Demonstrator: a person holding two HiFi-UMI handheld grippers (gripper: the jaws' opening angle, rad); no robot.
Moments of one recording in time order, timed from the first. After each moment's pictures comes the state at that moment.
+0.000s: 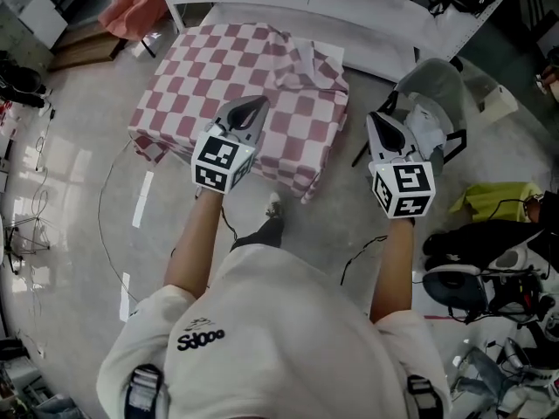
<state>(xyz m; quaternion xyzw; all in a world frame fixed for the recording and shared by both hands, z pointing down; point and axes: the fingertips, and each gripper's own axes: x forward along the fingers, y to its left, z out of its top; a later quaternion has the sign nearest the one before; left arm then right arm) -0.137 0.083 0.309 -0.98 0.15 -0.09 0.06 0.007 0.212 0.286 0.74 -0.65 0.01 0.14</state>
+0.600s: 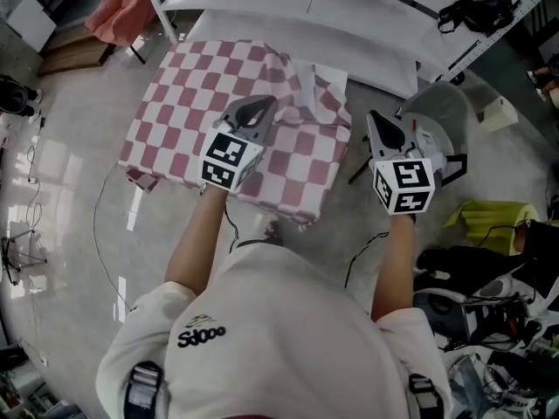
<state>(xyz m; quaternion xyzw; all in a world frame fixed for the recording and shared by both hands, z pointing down) -0.037 -0.059 0.310 -0.99 0.13 -0.10 0.04 0.096 0.059 0.282 0.74 -0.65 0.02 0.17</state>
